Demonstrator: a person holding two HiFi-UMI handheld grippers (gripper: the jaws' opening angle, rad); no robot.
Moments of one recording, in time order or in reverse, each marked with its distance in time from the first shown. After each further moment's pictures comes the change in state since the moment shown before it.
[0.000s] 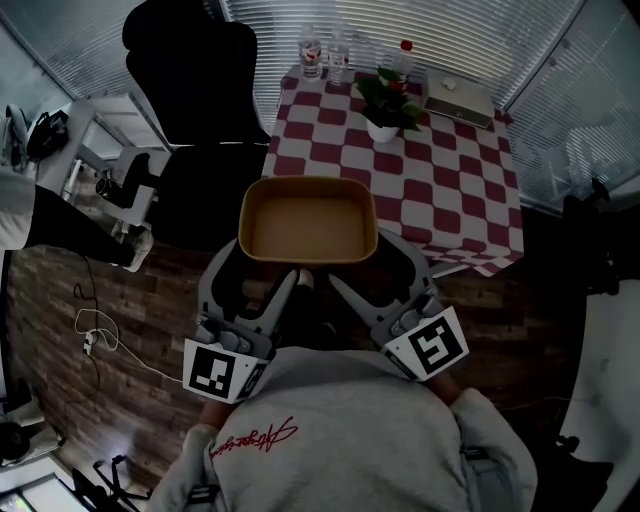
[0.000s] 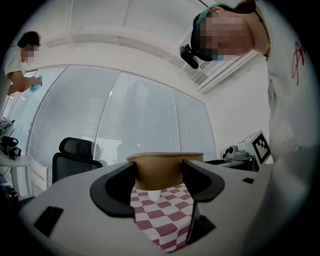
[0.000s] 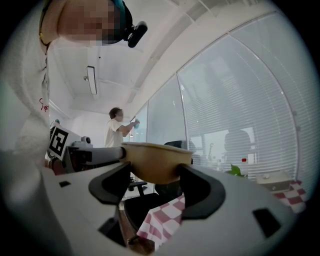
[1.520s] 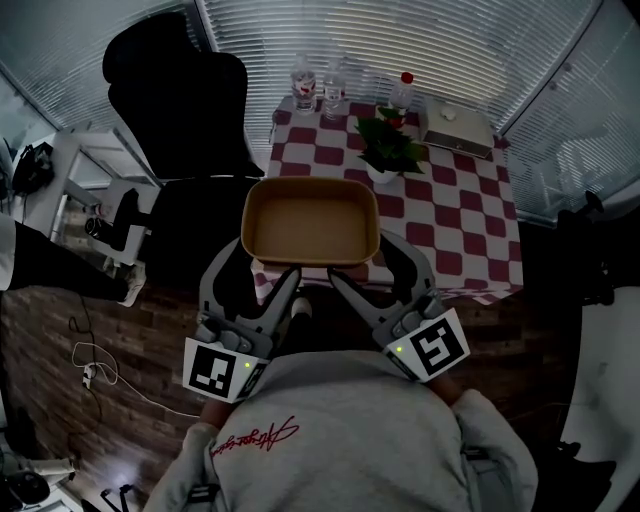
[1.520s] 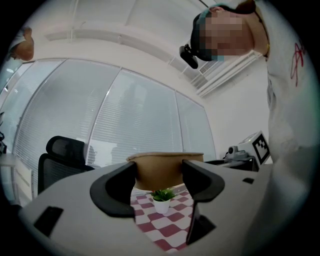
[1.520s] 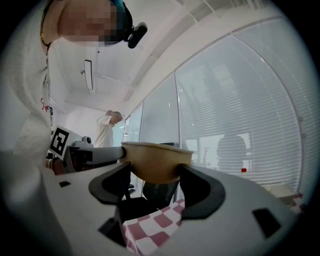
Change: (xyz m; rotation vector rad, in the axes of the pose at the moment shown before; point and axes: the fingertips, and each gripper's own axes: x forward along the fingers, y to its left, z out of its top) left arm 0.093 0.075 -0.006 -0.014 -0.034 -0.066; right arm 0.086 -0.075 0.010 -0.050 -0.009 -0.057
